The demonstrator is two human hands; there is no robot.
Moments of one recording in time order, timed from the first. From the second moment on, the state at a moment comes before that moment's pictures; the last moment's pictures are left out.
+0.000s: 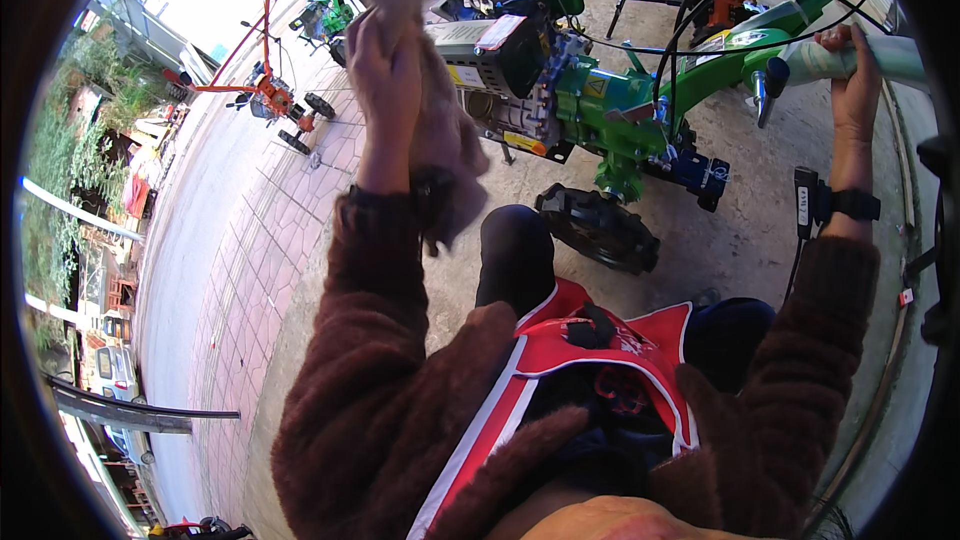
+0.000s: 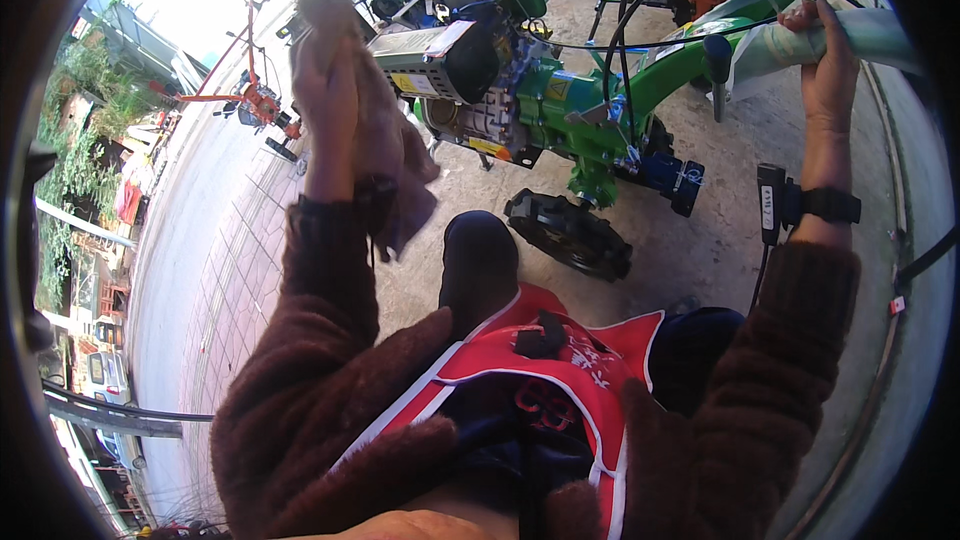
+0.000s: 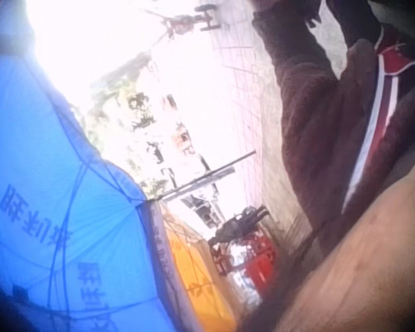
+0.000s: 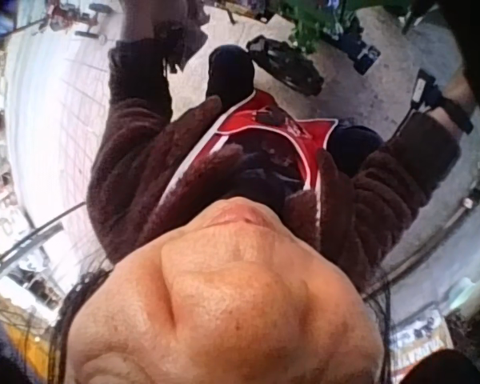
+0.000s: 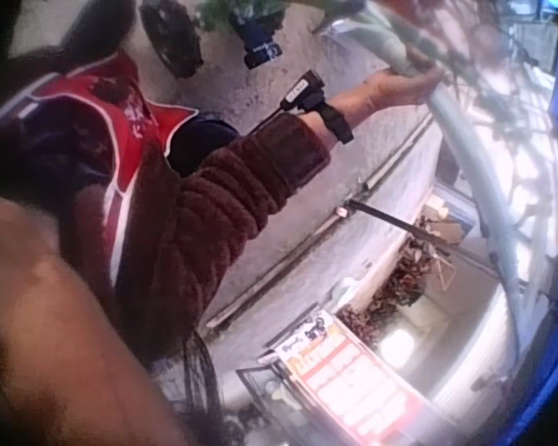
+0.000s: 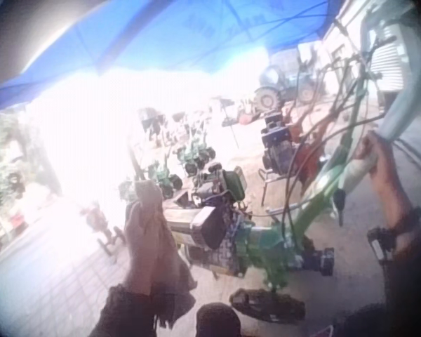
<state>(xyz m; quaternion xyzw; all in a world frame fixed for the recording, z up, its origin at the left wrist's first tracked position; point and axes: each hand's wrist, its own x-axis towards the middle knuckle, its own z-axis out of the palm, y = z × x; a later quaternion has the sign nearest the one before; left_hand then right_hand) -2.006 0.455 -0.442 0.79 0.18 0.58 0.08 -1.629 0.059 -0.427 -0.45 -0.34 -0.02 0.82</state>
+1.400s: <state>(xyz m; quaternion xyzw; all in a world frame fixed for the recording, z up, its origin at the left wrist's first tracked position) -1.900 0.630 -0.481 0.94 0.29 0.18 0.05 -1.628 0.051 -0.427 -0.47 -0.32 -0.01 0.82</state>
